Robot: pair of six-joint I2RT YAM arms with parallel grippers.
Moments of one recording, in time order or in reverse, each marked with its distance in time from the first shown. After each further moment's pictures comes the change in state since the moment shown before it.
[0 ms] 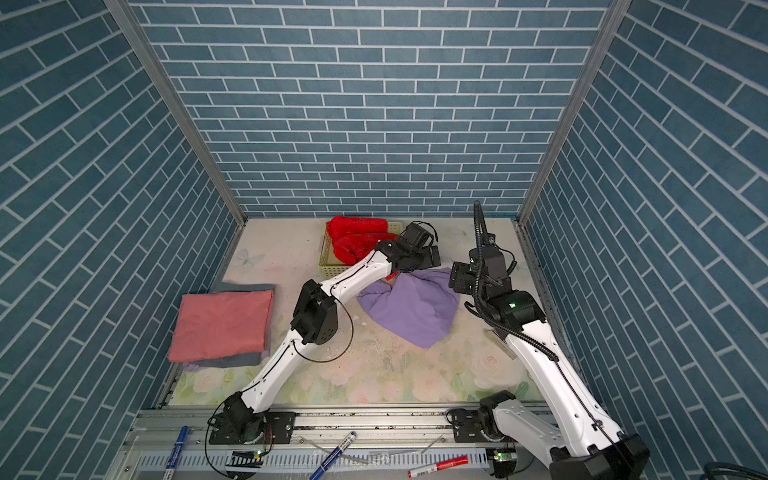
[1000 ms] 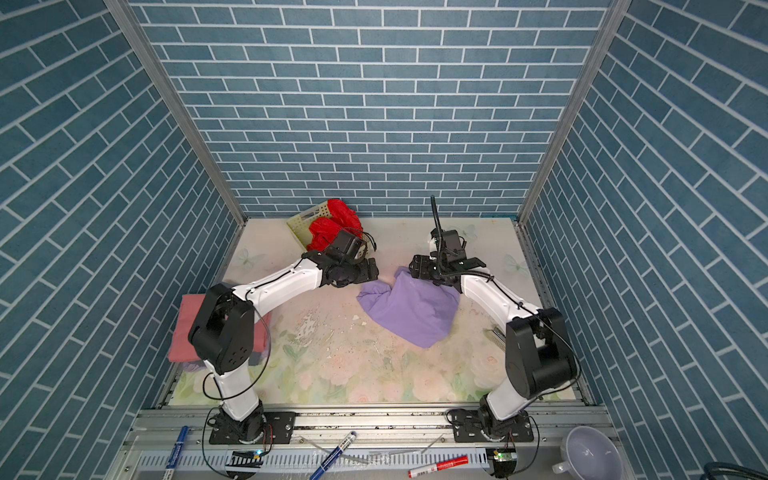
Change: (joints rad) left arm 0.190 -0.743 -1.087 0.241 0.090 0.136; right arm 0.013 0.605 0.117 0.325 -0.436 0.000
